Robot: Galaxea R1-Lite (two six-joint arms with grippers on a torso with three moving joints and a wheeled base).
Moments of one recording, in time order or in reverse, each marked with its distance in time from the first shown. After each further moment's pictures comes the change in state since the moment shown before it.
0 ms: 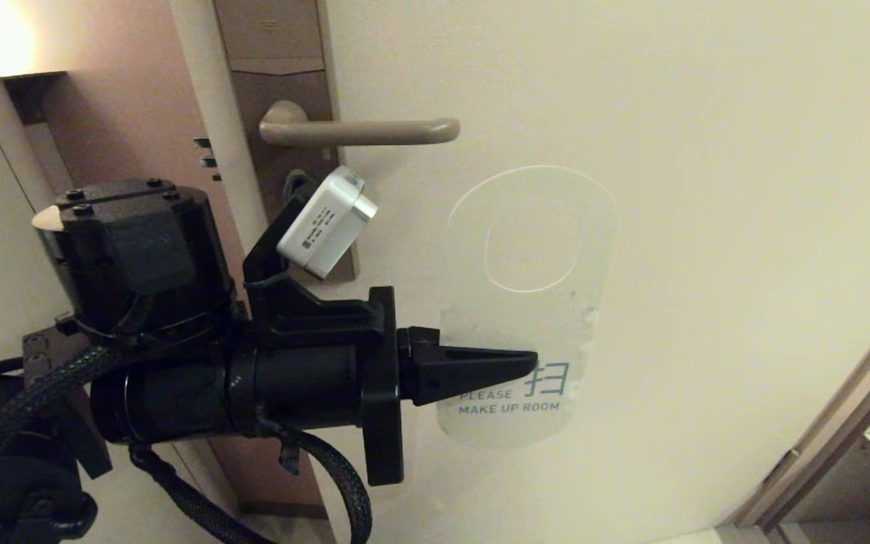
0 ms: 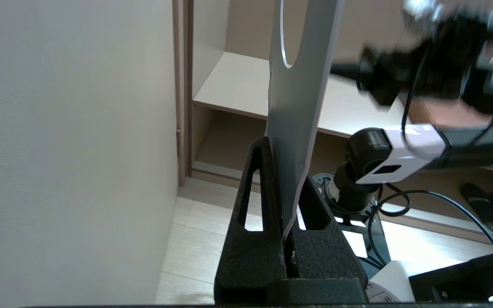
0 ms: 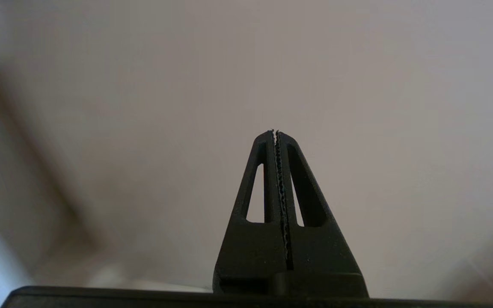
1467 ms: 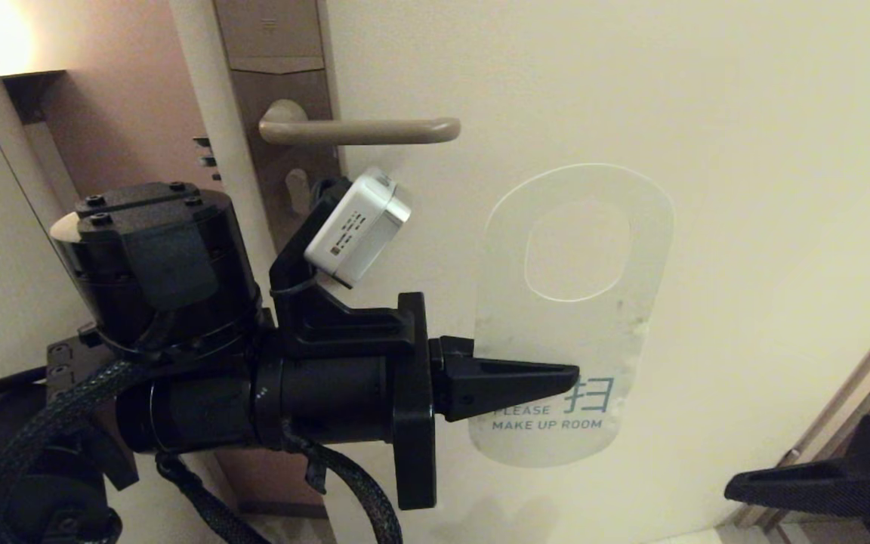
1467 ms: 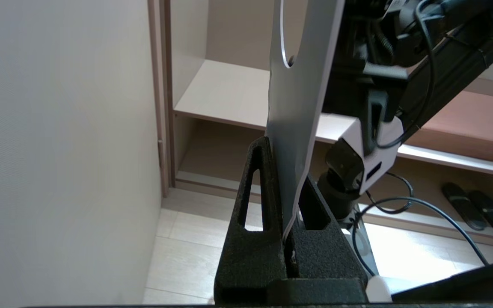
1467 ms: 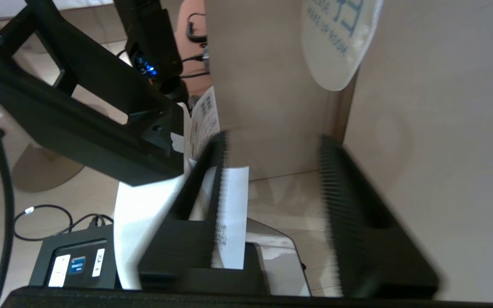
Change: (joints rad) left arm -0.057 0.026 -0.015 -0.050 0.003 -0.024; right arm 0.337 0.684 -0.155 -0.309 0.770 -0.059
